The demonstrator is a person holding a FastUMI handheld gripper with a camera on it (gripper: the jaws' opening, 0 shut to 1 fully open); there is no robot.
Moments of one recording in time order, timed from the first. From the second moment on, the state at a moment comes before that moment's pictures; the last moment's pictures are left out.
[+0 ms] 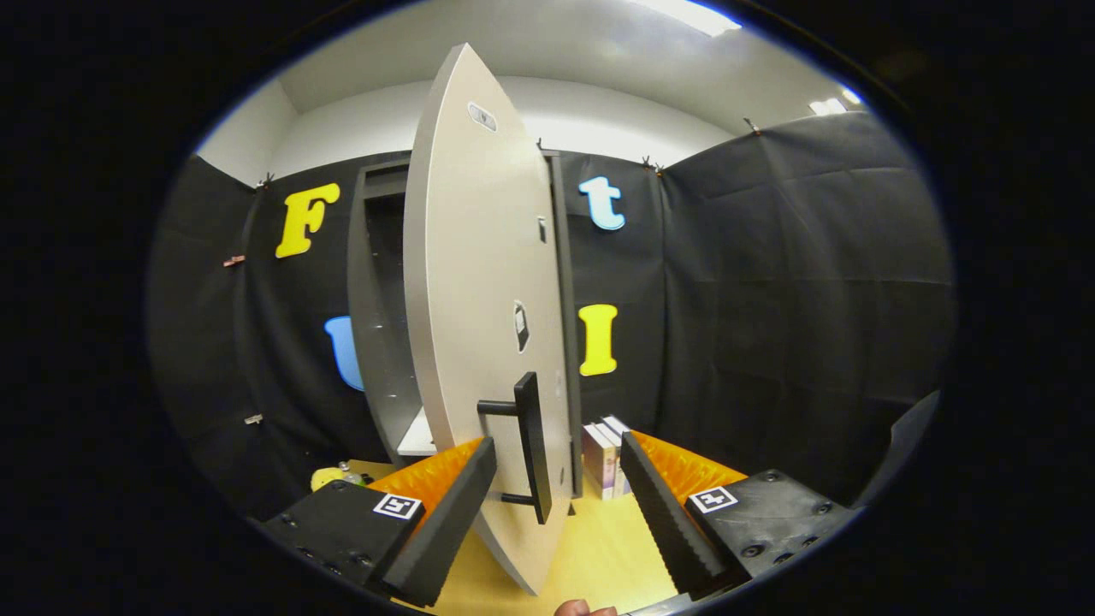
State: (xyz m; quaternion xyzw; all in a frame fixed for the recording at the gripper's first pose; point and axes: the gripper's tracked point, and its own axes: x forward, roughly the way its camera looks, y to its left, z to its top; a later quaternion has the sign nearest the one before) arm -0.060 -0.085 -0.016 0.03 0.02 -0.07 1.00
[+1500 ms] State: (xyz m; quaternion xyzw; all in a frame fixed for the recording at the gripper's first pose) arm 0.024 -0.017 -0.036 -0.02 0.03 0.06 1.00
